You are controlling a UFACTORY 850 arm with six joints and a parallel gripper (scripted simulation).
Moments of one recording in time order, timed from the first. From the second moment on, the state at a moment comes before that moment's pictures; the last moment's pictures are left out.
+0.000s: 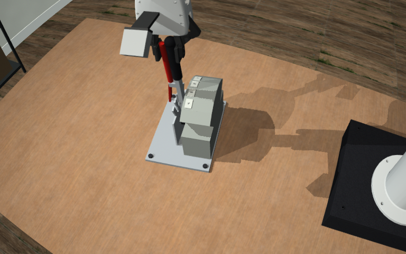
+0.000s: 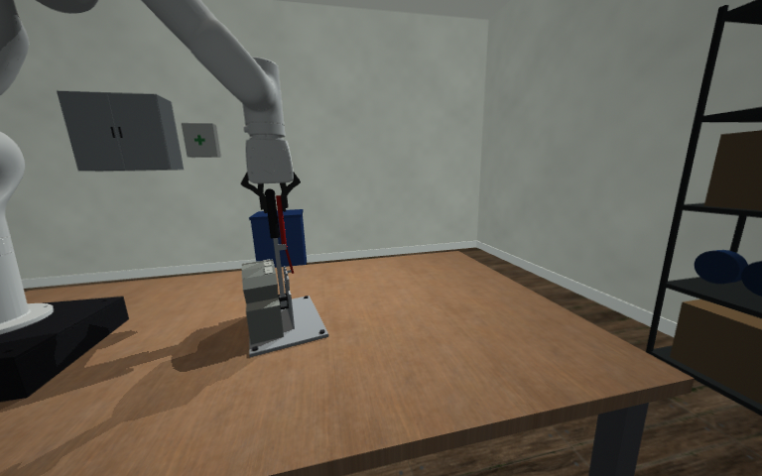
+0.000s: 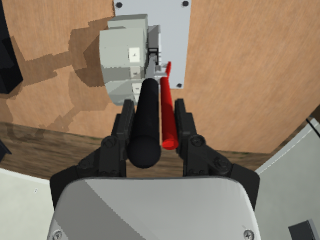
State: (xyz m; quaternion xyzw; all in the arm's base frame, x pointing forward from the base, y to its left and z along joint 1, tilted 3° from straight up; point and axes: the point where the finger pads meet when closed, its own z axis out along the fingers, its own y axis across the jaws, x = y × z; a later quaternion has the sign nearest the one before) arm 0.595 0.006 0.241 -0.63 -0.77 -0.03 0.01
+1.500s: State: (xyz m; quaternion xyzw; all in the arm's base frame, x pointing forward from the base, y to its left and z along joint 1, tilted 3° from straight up) arm 0.583 0.068 0.225 -0.63 -0.77 -0.03 0.01
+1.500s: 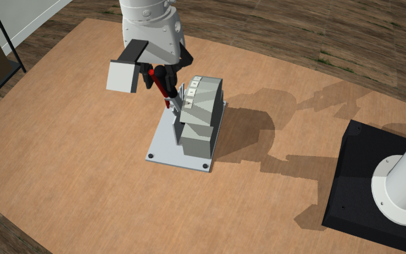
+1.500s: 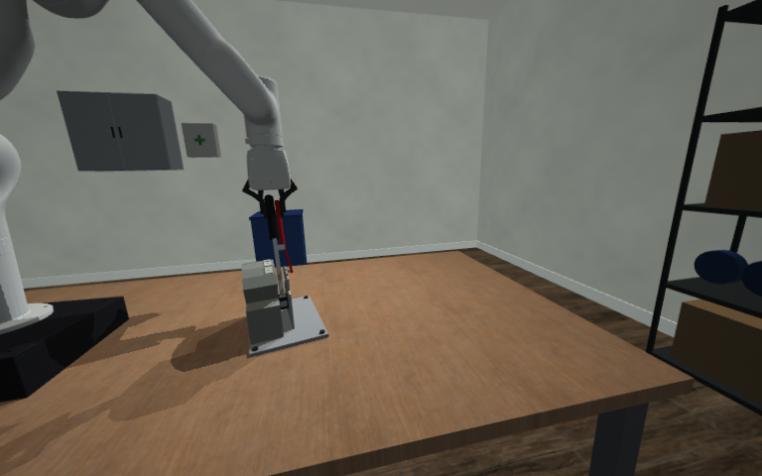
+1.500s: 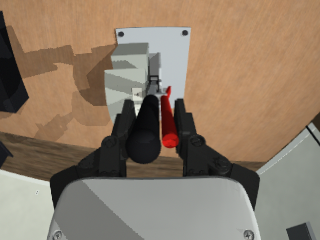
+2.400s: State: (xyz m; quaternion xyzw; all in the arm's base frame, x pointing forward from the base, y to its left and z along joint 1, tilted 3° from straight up) arm 0.582 0.069 0.225 -0.63 -0.77 -0.02 0.01
